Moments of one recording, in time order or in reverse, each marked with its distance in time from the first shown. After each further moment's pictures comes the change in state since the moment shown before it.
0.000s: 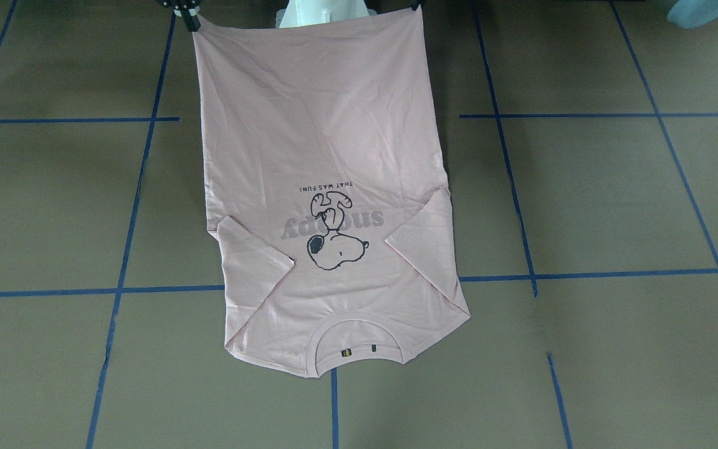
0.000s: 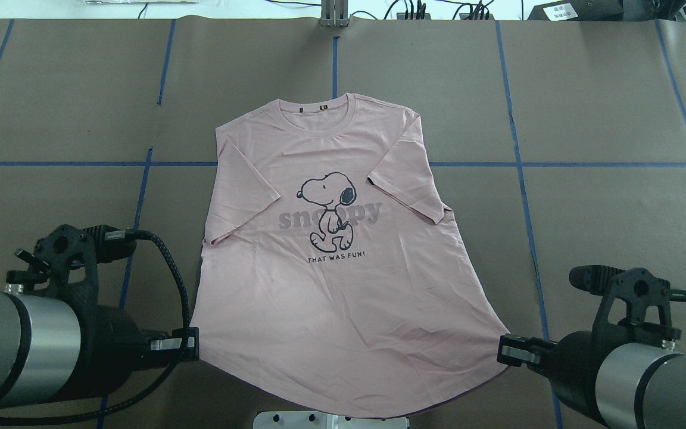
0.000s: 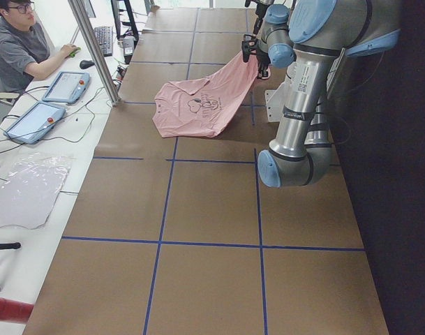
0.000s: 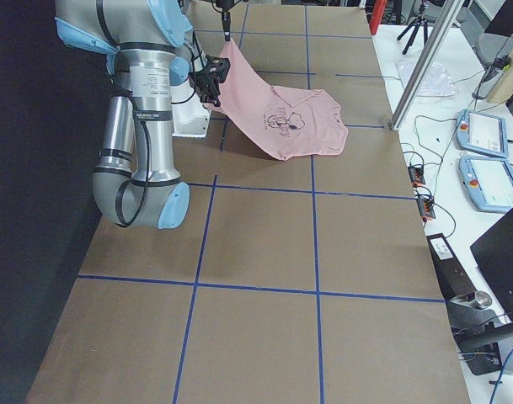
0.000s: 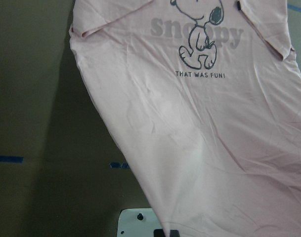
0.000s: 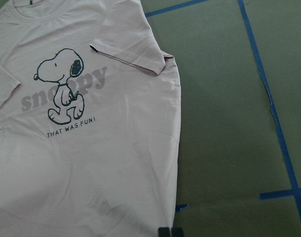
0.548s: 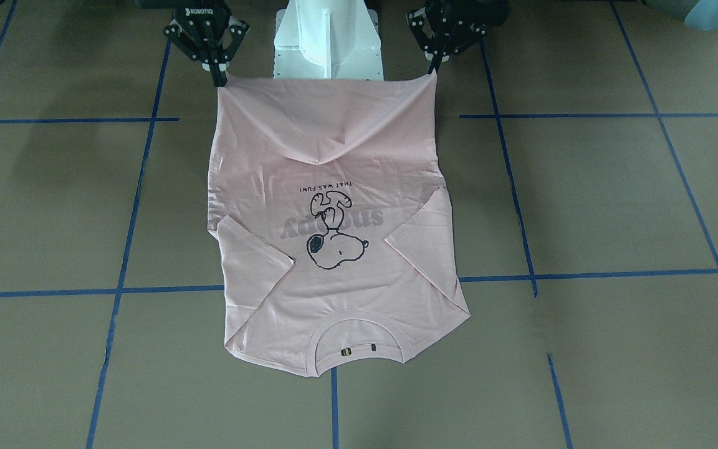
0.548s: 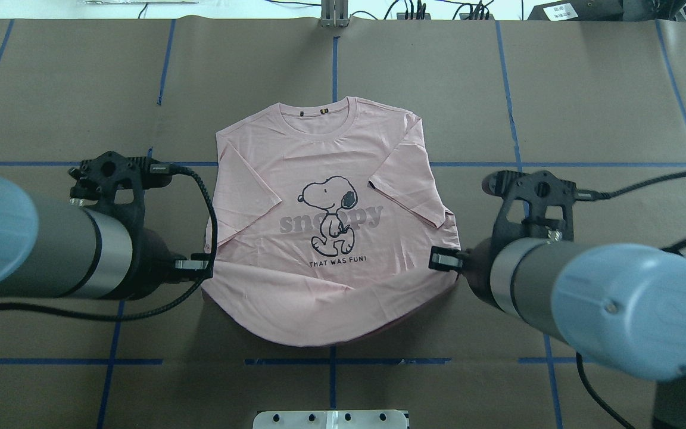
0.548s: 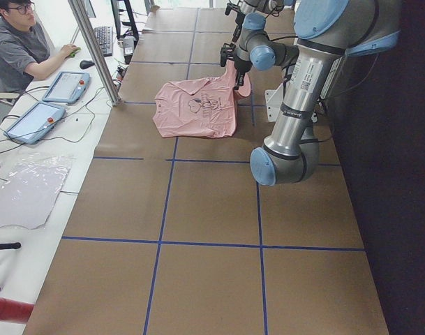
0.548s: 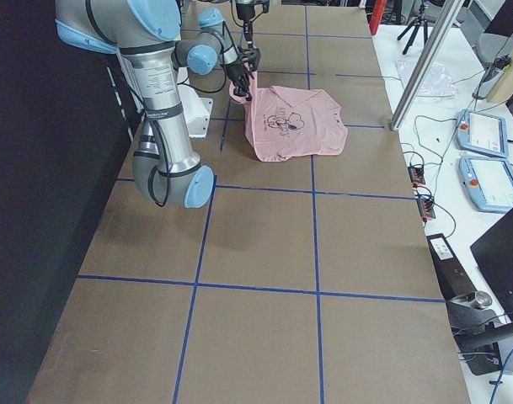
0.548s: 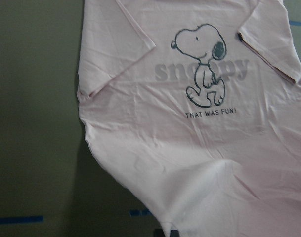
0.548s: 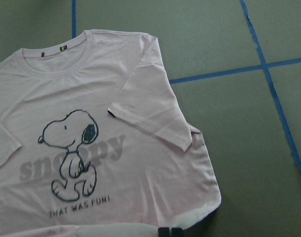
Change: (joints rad) left arm -0.173 -0.055 0.239 -0.011 0.003 0.216; right arm 0.262 0.293 -0.316 -0.052 0.058 -0.199
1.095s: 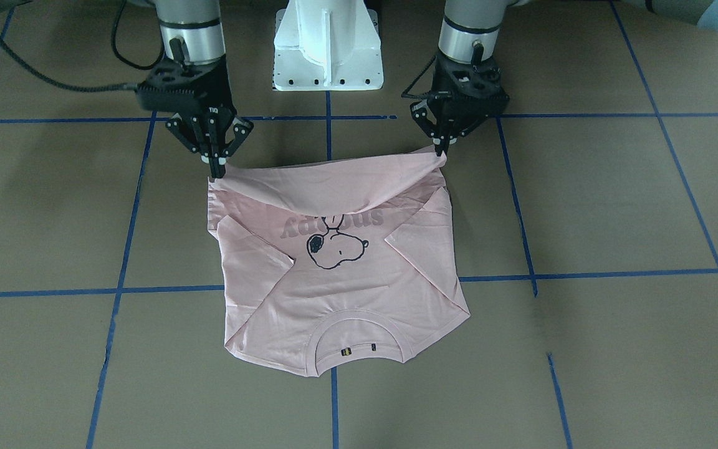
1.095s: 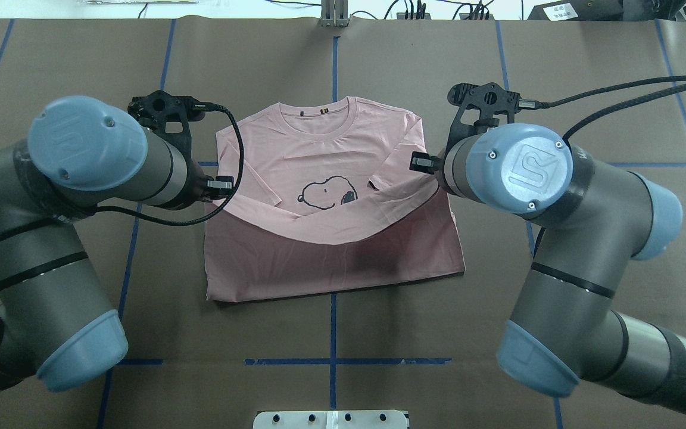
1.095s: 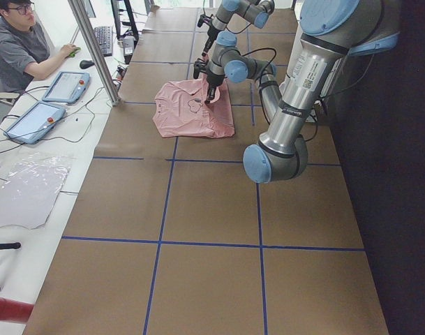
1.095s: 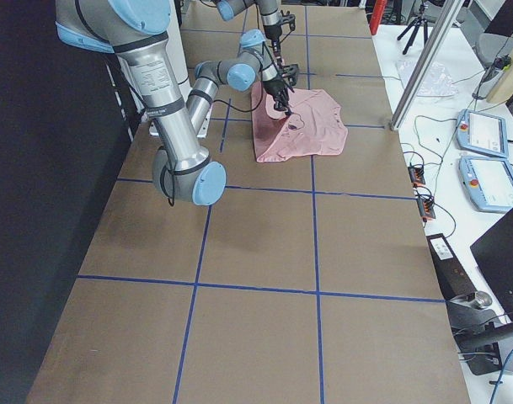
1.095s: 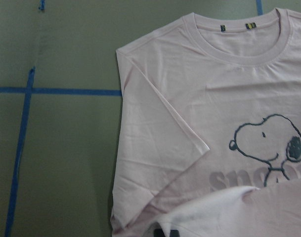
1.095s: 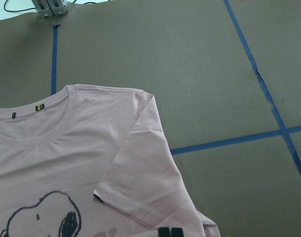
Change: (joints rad) left arm -0.125 -0.035 0.293 -0.195 0.049 0.094; right arm 0.193 0.051 -0.363 0.296 0.040 -0.104
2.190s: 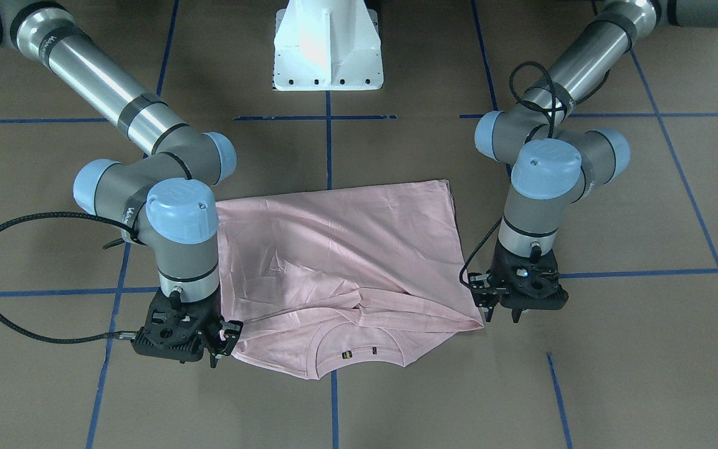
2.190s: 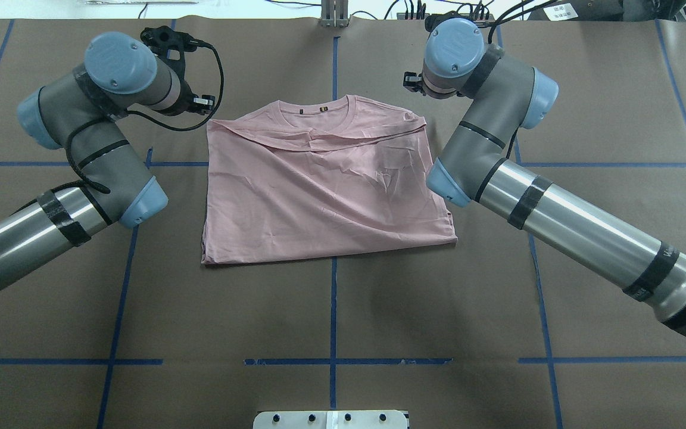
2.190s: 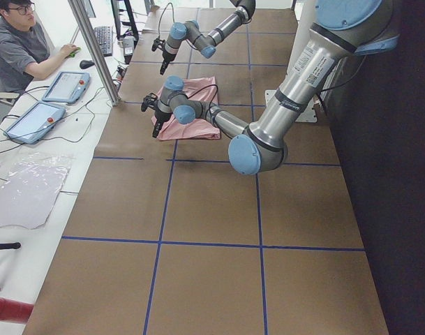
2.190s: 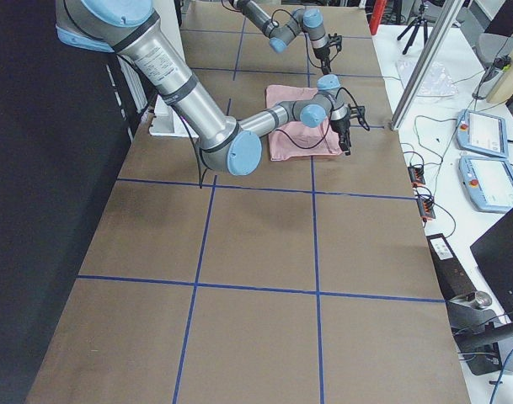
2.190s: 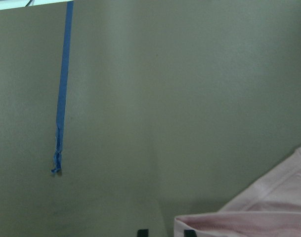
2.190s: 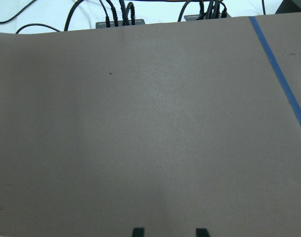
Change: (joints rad) left arm -0.211 -0.130 0.719 -0.600 -0.005 0.300; right arm 0.231 0.316 -0.889 0.464 0.140 -0.241
